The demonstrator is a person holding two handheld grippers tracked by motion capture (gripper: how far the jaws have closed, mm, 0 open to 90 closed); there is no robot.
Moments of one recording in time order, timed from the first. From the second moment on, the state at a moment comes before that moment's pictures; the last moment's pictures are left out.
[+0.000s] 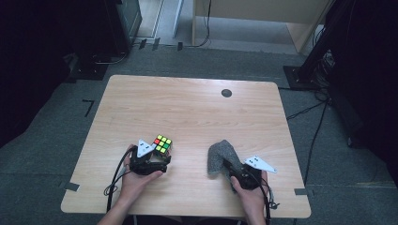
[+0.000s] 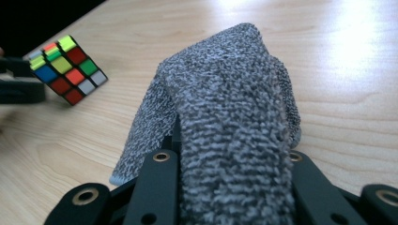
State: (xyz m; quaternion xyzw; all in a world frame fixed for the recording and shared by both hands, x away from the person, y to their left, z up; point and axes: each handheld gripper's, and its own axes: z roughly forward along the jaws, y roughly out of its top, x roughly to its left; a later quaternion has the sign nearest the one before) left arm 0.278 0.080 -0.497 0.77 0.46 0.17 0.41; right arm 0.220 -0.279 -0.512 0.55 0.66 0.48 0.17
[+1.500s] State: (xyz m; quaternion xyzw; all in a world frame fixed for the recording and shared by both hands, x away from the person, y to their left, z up) left arm 0.226 0.228 -0.508 0.75 0.51 0.23 0.34; right arm 0.181 -0.406 -0.516 0.61 0.66 0.39 0.21
